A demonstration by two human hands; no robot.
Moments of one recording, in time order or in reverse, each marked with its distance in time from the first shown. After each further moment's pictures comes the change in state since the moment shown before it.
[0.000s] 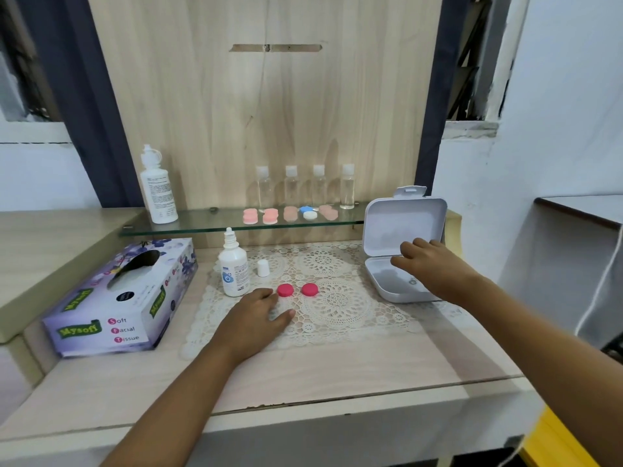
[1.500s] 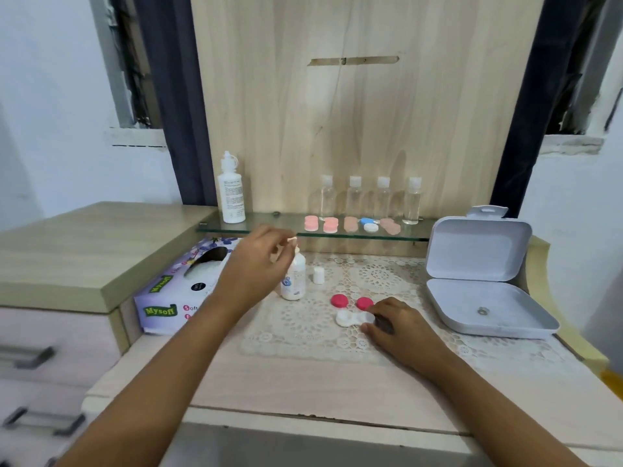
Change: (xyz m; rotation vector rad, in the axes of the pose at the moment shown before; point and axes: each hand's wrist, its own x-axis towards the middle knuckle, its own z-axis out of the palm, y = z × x) left_hand 0.000 -0.020 -0.093 -0.103 0.643 0.152; right_hand 0.040 -0.137 -0.004 1.013 0.024 0.225
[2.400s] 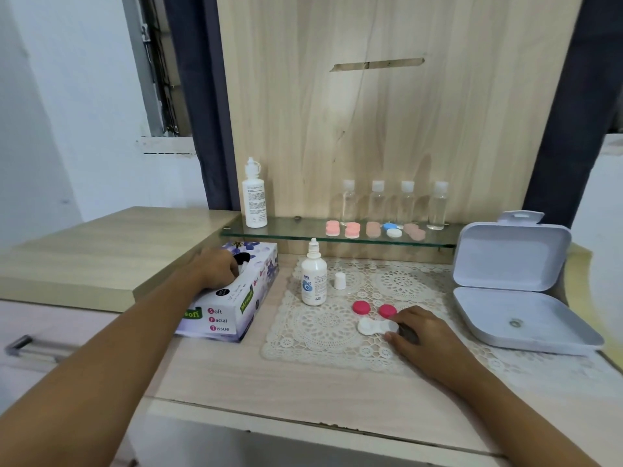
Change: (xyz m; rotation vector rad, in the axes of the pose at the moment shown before) left_hand 0.024 -0.122 -0.038 0.696 -0.779 -0.382; right_hand 0.001 0.006 0.004 0.037 0.015 -0.032
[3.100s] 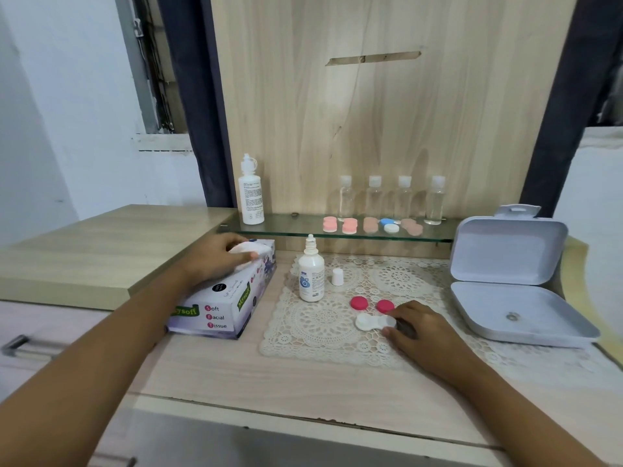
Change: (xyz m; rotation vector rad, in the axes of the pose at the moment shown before) left_hand -0.011 0.002 -0.007 -0.623 0.194 0.007; right_hand 0.000 -0.002 -0.001 -0.007 -0.006 0.011
